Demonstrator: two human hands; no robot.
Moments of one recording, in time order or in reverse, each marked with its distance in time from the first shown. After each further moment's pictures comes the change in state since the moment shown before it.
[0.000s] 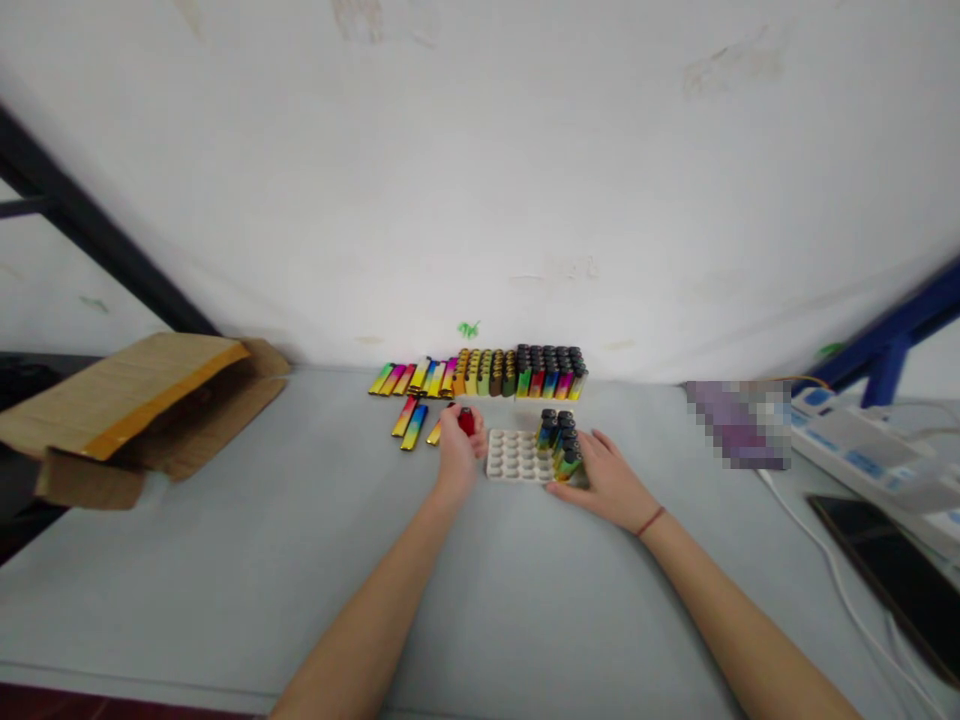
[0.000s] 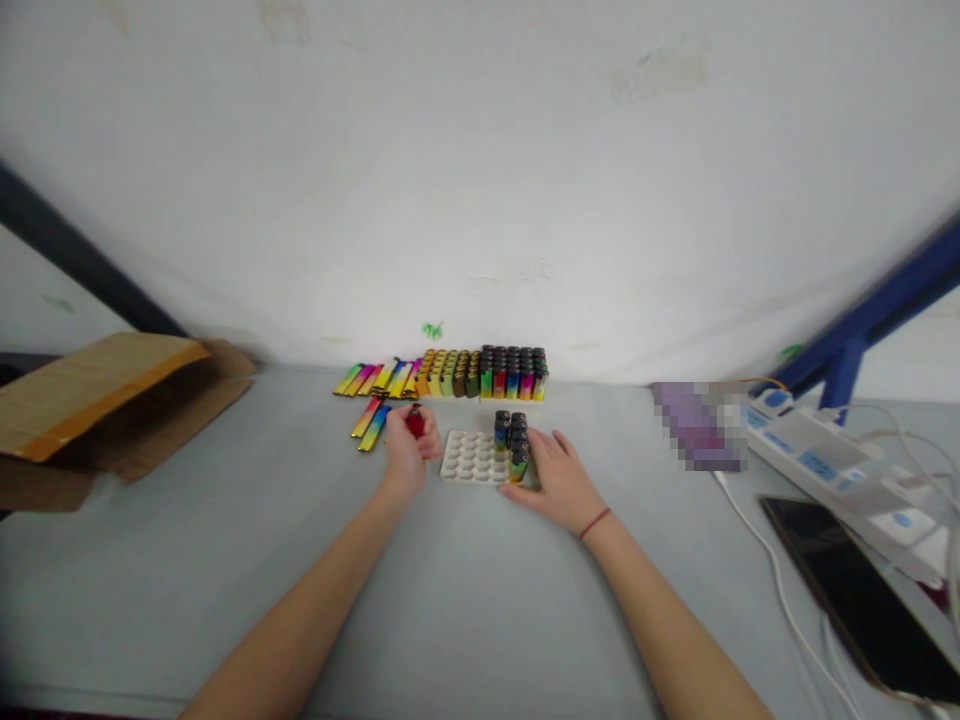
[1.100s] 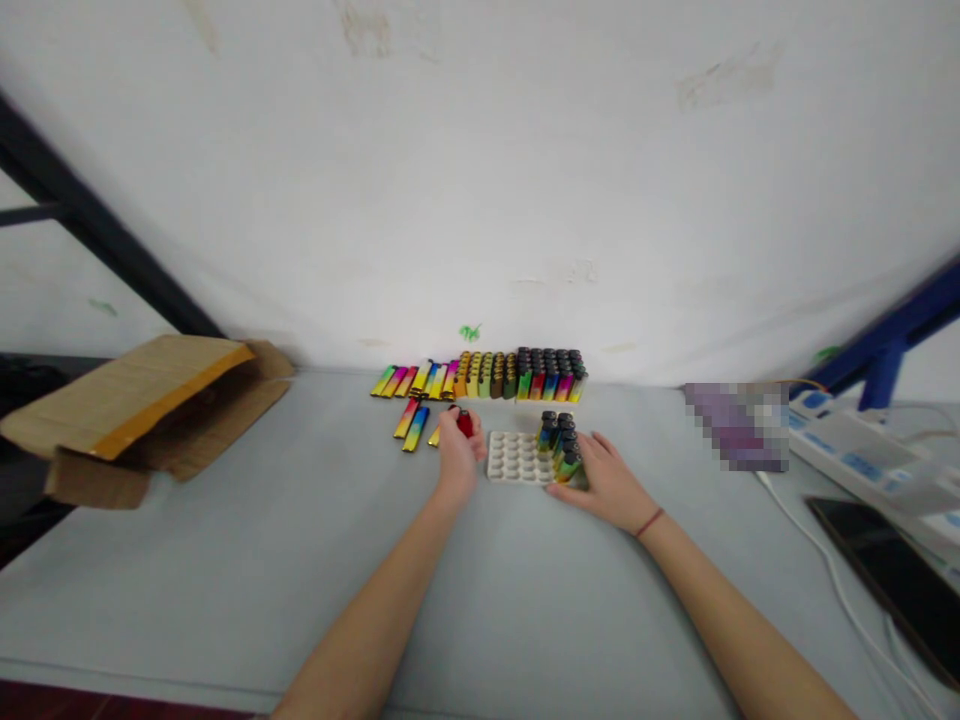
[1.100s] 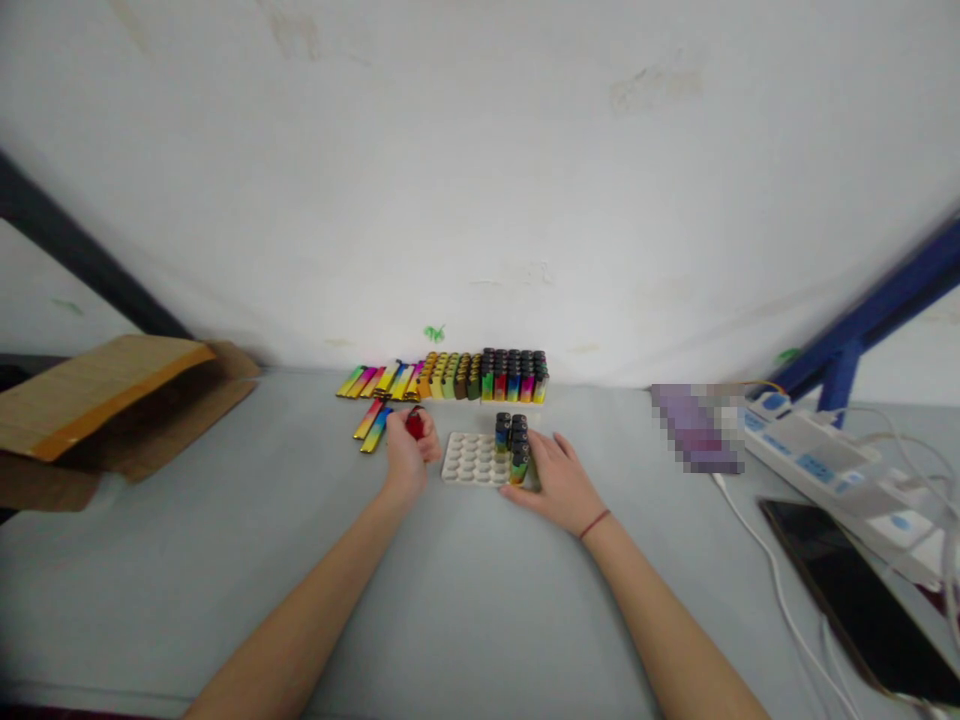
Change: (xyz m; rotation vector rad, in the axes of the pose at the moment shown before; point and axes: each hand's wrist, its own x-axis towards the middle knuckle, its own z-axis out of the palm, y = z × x) left_hand 0.002 -0.003 -0.004 0.027 0.043 0.067; right_hand 0.000 0.000 0.000 -0.017 0.002 -0.002
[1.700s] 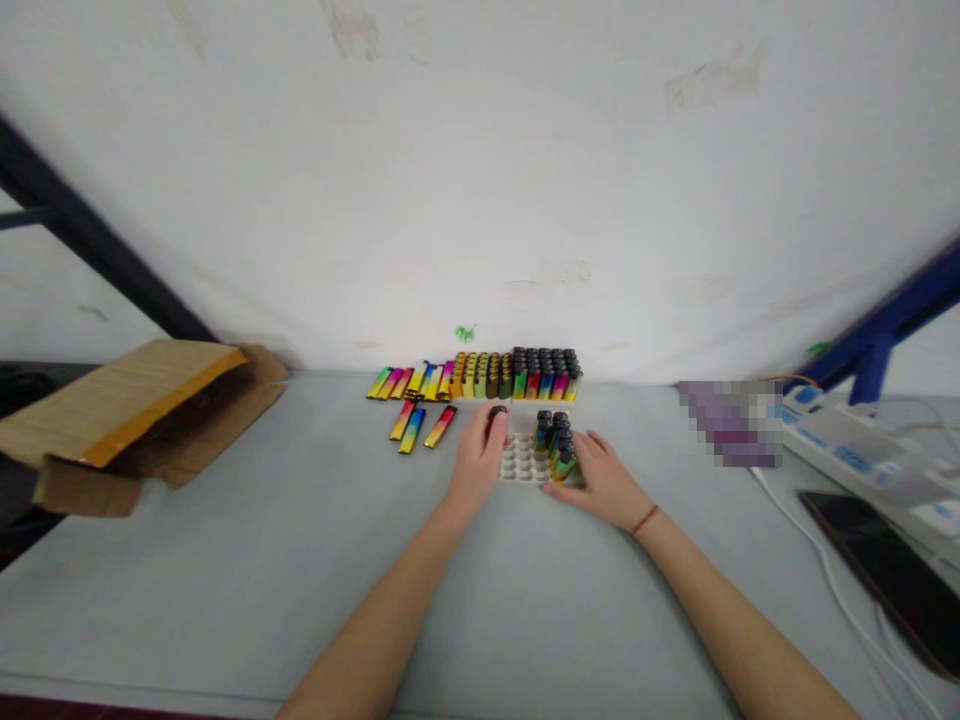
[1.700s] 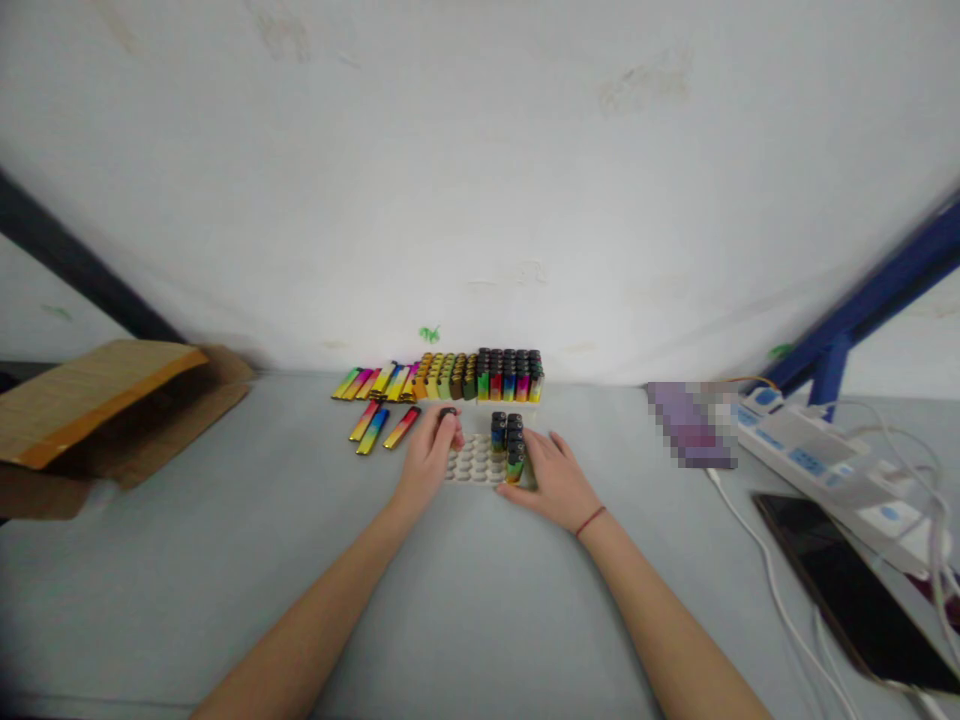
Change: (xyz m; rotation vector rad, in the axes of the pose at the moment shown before) left_hand -0.011 -0.022 -0.003 0.416 -0.258 0.498; right_hand 0.001 0.000 0.001 0.012 0.006 0.000
